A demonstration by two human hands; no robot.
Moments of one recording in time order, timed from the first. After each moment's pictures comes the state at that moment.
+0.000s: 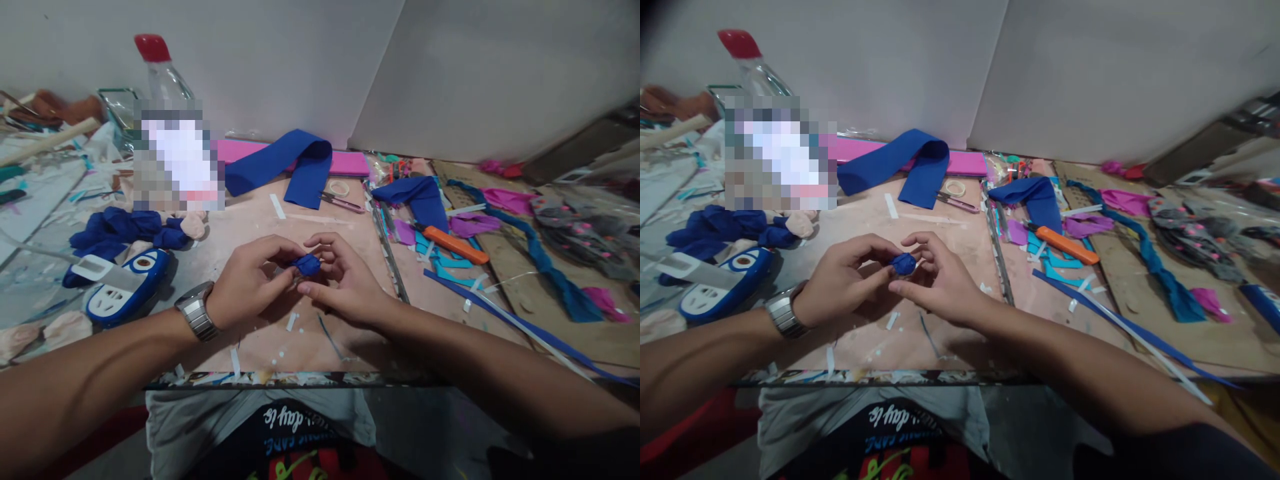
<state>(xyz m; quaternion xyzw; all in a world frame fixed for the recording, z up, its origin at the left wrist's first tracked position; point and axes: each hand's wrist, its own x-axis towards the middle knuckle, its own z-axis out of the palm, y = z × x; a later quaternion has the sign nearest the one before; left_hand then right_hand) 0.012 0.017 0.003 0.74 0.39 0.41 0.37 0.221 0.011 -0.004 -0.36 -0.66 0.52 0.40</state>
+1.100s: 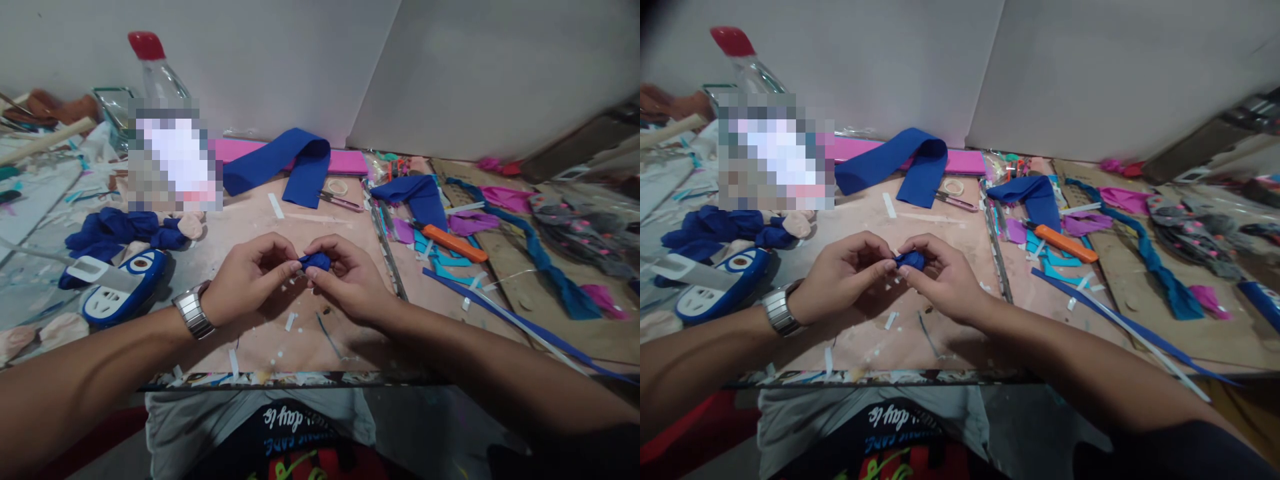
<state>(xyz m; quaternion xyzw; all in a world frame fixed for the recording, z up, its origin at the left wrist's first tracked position) 0.010 0.019 0.000 0.69 0.39 0.41 0.45 0.222 0.011 -0.005 -0.36 -0.63 0.53 0.45</state>
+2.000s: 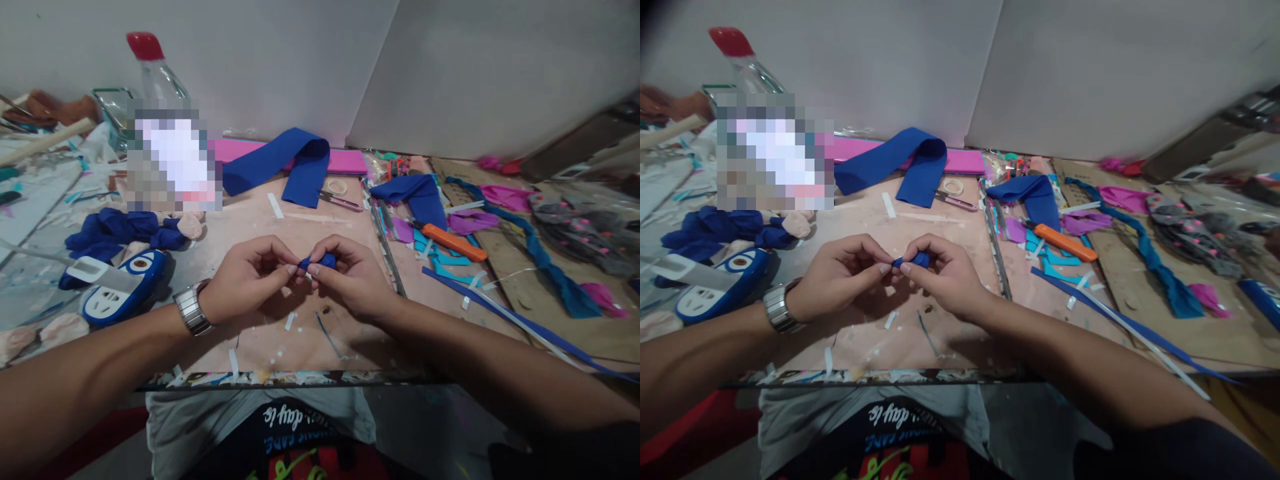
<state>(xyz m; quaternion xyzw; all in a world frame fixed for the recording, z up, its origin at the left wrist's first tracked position) 0.013 0.016 0.007 0.65 0.35 0.43 0.53 0.223 0.012 -0.001 -0.38 -0.57 0.58 0.44</state>
